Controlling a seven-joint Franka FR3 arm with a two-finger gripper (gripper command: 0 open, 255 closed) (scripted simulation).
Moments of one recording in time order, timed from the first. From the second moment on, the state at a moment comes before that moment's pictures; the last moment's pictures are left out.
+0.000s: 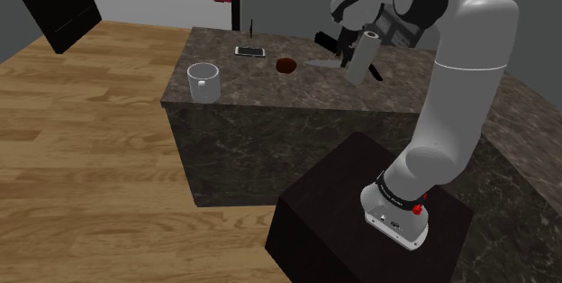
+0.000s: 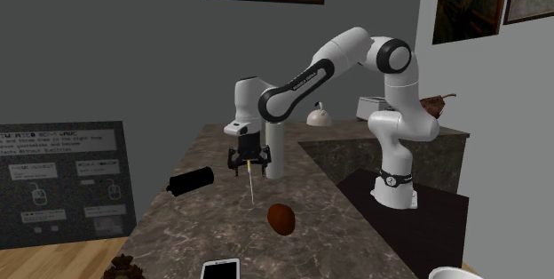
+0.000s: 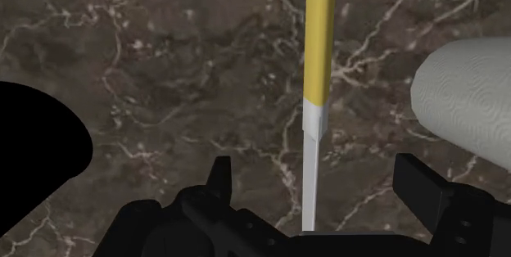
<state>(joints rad) 0.00 0.38 -0.67 -1.90 0.26 2.18 -1.68</state>
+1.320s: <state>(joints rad) -0.01 0.39 -0.66 -1.91 0.27 2.21 -1.68</state>
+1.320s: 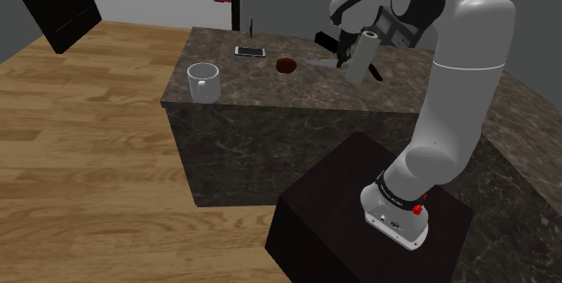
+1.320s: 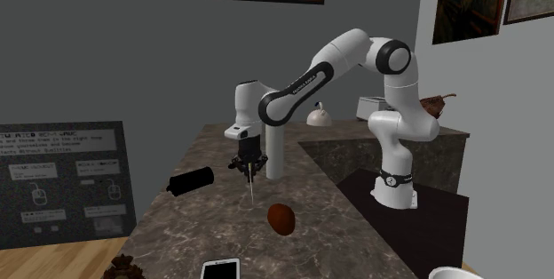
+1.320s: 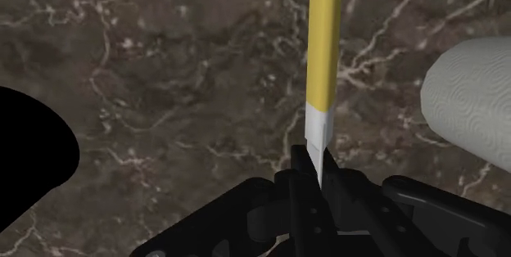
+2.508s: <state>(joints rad) 0.03 0.28 -0.70 -1.81 0.17 2.01 -1.63</state>
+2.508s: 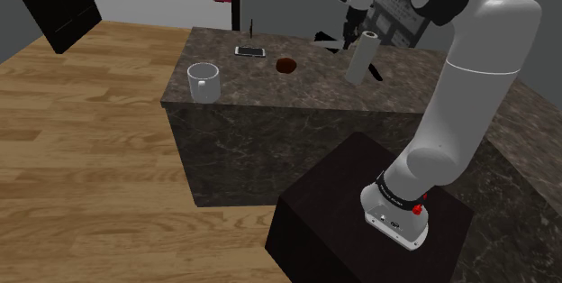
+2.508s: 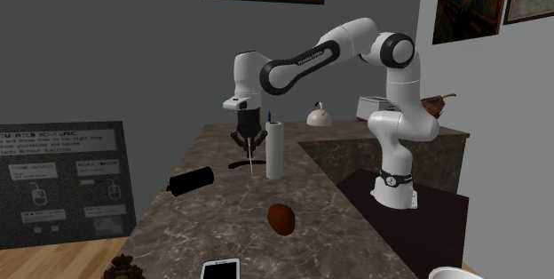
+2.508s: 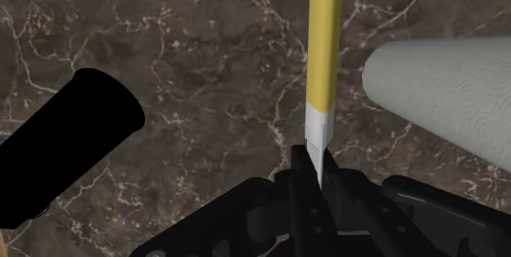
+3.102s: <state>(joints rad) 0.03 0.25 -0.71 -1.72 0.15 1.90 -1.61</state>
